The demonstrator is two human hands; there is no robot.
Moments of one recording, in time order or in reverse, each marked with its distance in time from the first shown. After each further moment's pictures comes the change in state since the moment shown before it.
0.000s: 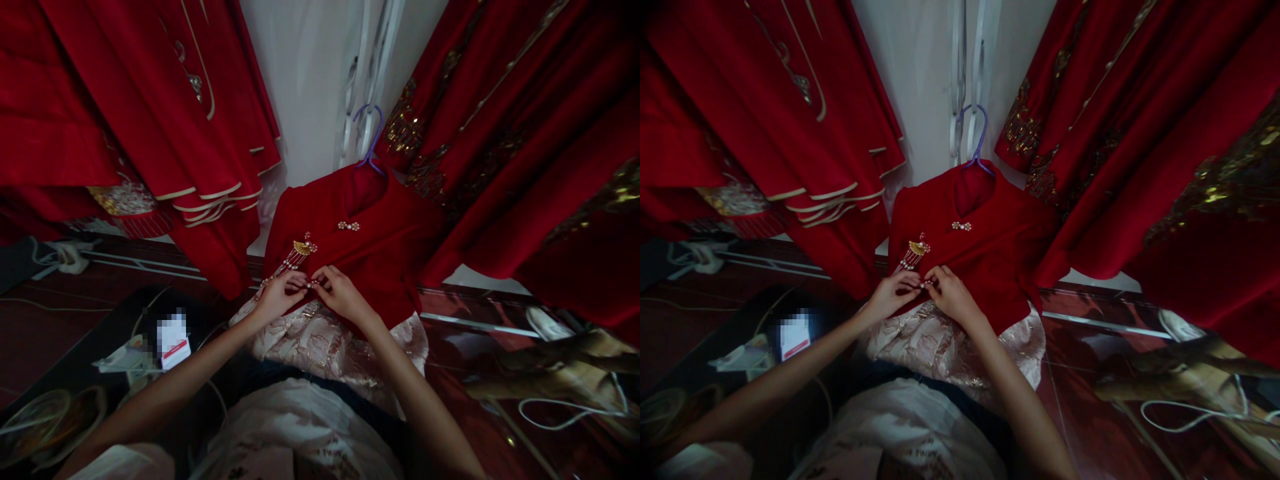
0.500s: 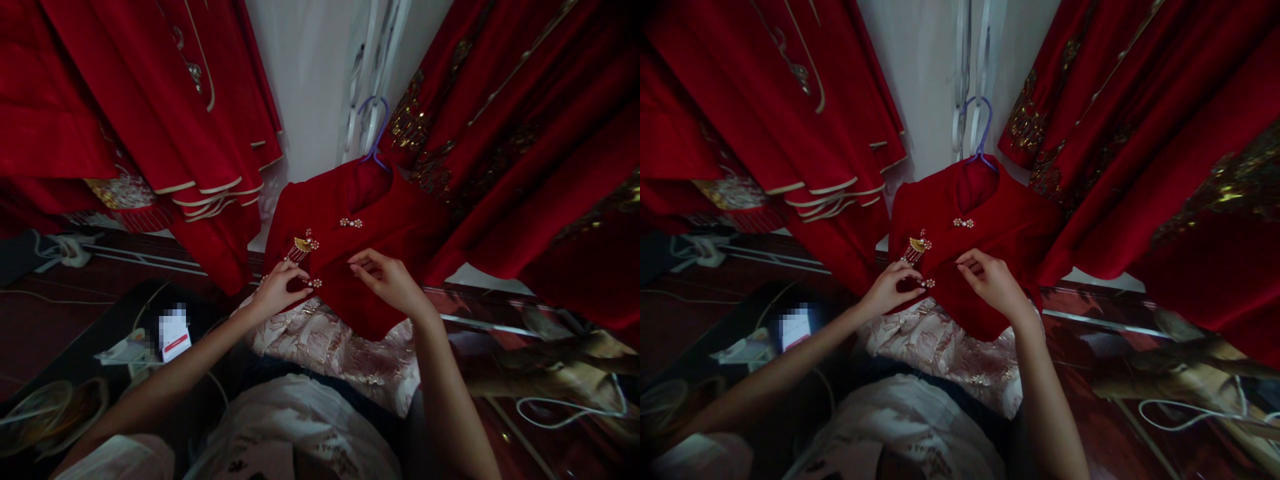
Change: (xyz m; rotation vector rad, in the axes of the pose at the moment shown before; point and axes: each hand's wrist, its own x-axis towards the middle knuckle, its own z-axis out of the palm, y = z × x) left_hand 0.001 0.024 -0.014 0.449 -0.063 0.228; right_hand -0.015 -0.027 -0.090 -0.007 0.046 0.092
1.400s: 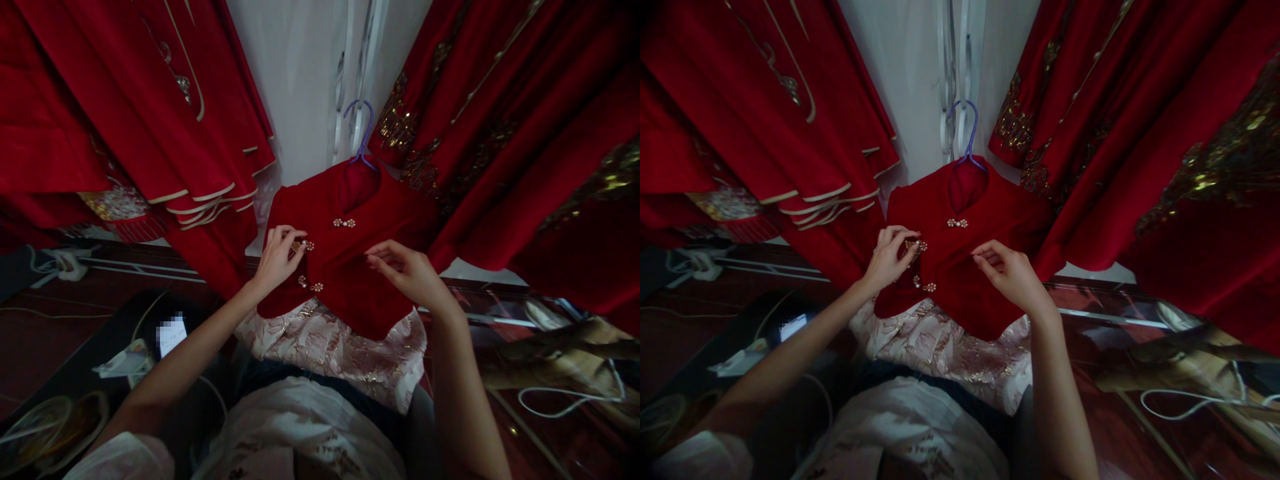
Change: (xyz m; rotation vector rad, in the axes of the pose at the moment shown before) left_hand 0.061 0.014 -0.017 0.256 0.290 0.130; right_hand -0.013 -0.002 -0.037 -0.027 0.112 0.020
